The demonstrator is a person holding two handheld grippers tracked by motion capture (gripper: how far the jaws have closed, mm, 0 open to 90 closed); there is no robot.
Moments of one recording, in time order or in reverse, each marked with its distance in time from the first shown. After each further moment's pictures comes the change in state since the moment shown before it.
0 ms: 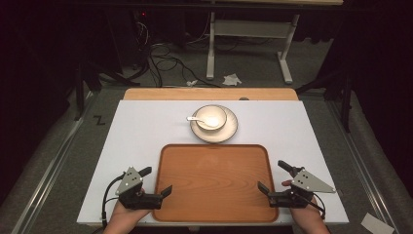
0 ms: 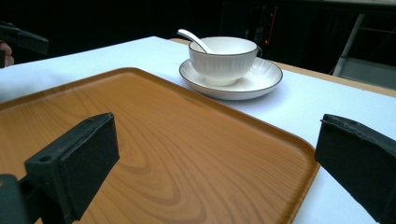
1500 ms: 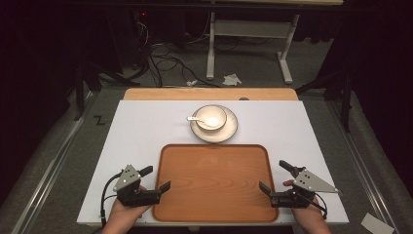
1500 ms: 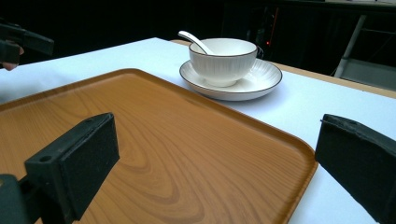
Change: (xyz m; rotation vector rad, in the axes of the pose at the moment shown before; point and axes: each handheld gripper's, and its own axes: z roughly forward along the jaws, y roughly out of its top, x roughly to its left) left arm 0.009 -0.012 -0.005 0.119 0.042 -0.018; right arm 0.008 0.003 0.002 0.005 0.014 -0.031
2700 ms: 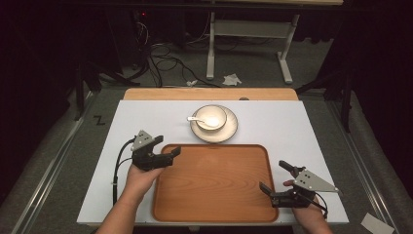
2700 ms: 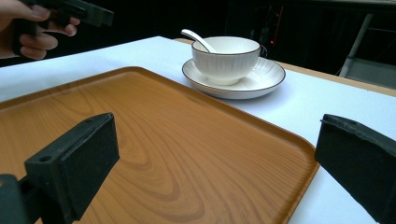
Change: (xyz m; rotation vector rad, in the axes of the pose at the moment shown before) left arm 0.014 0.058 0.031 -0.023 0.013 0.000; right arm -0.001 0.000 -0.001 -0.008 0.011 -0.003
